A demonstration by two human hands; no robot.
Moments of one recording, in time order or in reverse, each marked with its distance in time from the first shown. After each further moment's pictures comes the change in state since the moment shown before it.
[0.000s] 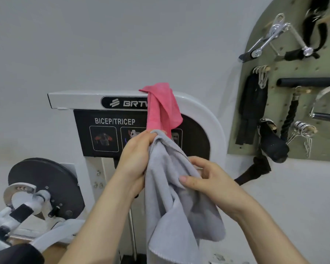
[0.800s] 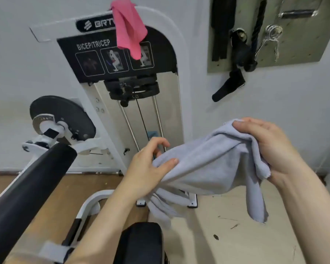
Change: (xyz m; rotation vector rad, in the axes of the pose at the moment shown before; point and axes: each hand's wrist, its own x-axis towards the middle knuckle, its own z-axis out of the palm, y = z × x) left_hand -0.288 -0.091 0.016 1.035 -0.258 0.020; right_hand -0.291 0.044 0.004 0.357 0.505 0.164
